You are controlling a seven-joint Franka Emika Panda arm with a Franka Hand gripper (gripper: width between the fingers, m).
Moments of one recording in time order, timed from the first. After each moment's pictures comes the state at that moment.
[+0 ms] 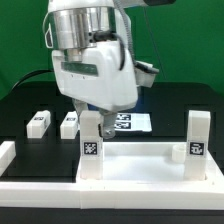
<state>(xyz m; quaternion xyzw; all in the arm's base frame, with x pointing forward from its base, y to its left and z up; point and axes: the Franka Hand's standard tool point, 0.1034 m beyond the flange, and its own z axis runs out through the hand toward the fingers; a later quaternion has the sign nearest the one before) 0.640 -0.044 0.106 -0.88 0.47 -0.03 0.06</state>
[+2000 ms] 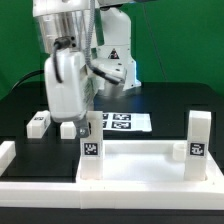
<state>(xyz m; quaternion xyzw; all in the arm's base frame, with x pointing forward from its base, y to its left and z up) 0.637 -0.056 0.105 -0.66 0.75 0.03 0.06</state>
